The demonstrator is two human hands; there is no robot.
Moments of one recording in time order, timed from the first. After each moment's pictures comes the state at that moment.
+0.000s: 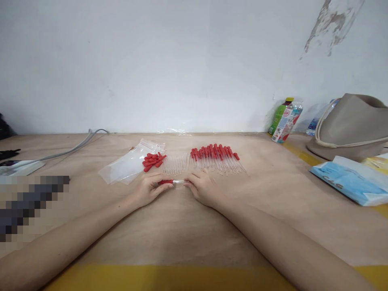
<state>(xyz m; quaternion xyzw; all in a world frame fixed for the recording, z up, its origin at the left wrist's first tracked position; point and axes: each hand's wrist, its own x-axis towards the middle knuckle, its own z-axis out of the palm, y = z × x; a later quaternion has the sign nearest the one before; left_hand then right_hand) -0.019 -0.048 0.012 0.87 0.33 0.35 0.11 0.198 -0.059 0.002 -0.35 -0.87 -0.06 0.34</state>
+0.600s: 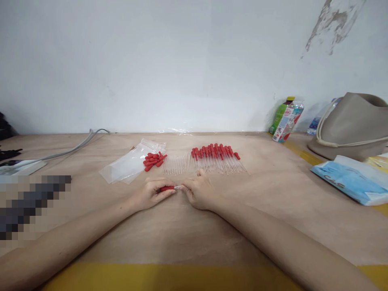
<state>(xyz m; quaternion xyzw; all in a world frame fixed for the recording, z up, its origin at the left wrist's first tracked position) -0.016 -0.057 0.011 0.90 0.30 0.31 0.11 0.188 -0.067 0.009 -0.37 -0.90 -0.02 0.24</state>
